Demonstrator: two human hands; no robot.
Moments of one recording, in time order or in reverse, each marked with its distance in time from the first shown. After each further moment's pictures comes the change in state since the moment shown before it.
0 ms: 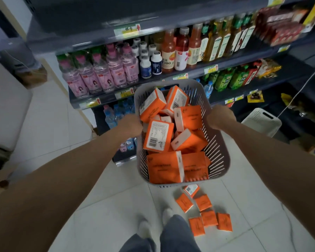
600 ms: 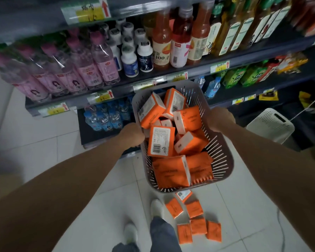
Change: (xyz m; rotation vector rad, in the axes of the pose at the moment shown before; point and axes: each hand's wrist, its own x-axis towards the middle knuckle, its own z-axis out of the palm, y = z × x) left_hand 0.139 0.064 0.043 -0.249 -0.232 -0.206; right_hand 0.182 0.014 0.041 -0.165 -0.117 -0.008
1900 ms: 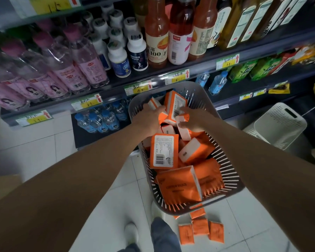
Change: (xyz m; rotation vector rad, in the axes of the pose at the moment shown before) left_hand 0.087 0.057 0.010 0.390 0.138 0.347; right_hand 0.059 -0.045 0.025 -0.026 -0.331 -0.395
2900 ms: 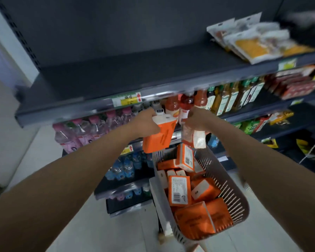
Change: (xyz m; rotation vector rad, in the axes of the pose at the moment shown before) left_hand -0.118 -0.017 -0.200 -0.416 0.208 0.084; right_hand -0.132 -0.115 -0.163 0.213 0.369 0.002
